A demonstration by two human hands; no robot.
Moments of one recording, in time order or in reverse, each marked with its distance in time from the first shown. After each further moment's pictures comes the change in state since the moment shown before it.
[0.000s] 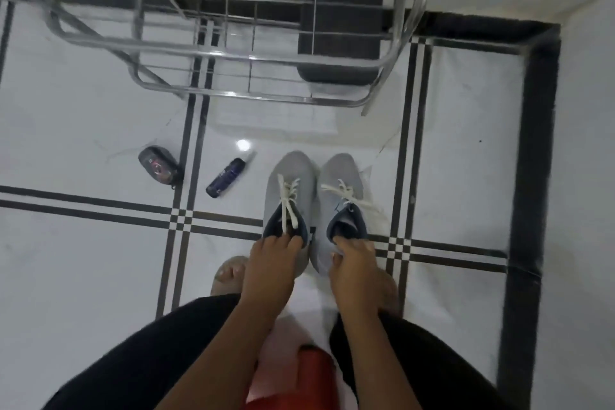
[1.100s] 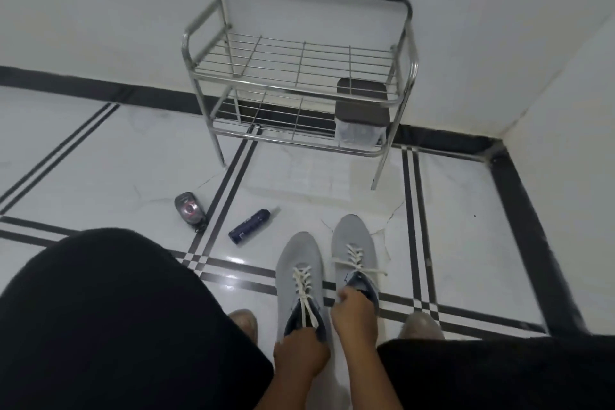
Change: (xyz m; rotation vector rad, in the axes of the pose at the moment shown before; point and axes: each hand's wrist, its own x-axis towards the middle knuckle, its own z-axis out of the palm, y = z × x) left_hand -0.037 -0.005 0.202 -0.480 -0.187 -0.388; right_hand -0.001 0.049 0.171 0.191 0.144 0.062
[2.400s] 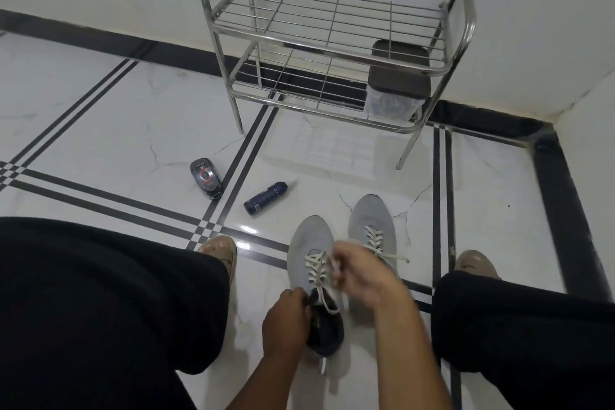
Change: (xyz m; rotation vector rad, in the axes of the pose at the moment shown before) left_hand 0.014 -0.043 -0.001 -0.118 0.452 0.124; right_hand 0.001 -0.059 -0.039 0.868 -0.738 0.103
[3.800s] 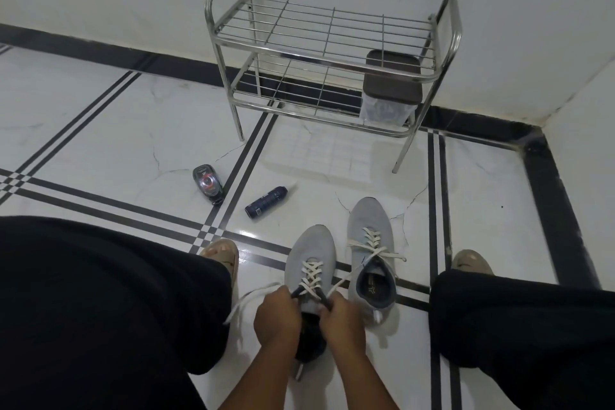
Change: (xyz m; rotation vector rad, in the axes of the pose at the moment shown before) left_hand 0.005 0.003 -0.018 0.040 -0.033 -0.339; right_hand 0.022 0.116 0.004 -0.963 0.571 -0.064
